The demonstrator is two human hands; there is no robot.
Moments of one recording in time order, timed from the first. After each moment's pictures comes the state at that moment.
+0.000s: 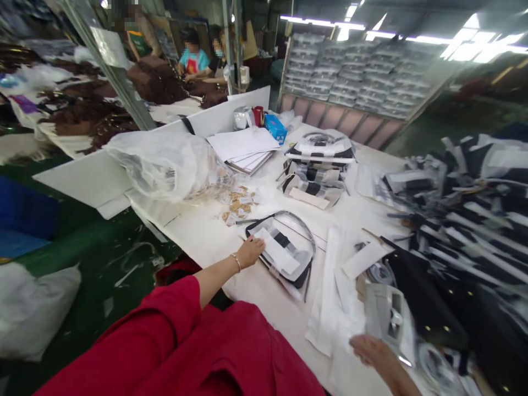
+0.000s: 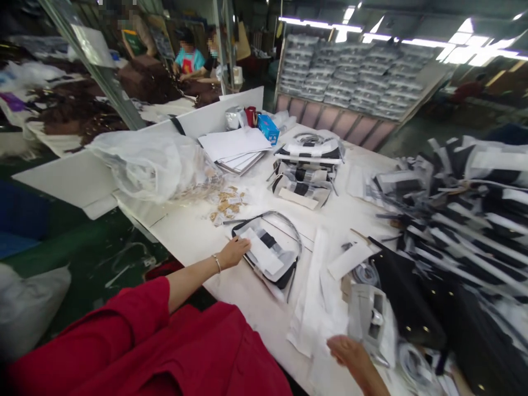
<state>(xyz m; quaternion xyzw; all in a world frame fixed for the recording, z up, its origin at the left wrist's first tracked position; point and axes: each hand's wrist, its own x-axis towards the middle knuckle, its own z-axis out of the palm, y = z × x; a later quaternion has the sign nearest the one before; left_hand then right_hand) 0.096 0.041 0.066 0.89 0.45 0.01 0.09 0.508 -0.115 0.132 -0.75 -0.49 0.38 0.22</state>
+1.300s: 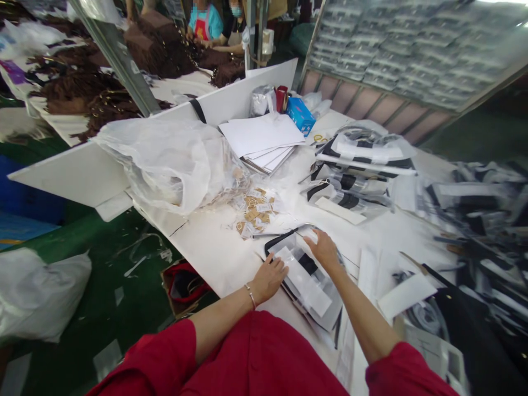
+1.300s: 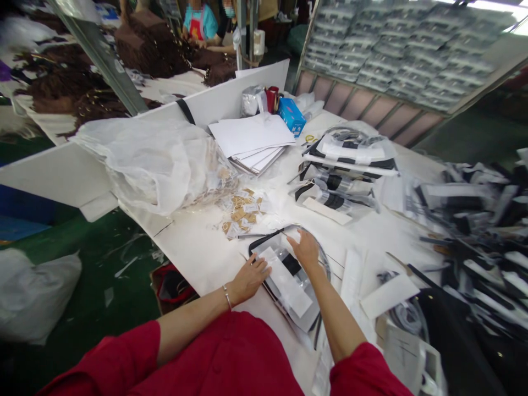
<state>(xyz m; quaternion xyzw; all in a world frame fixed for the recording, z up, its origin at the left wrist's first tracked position) 0.080 0.047 0.060 0.88 0.46 0.07 0.15 0.289 0.189 0.079 -0.65 -0.75 0.11 0.02</state>
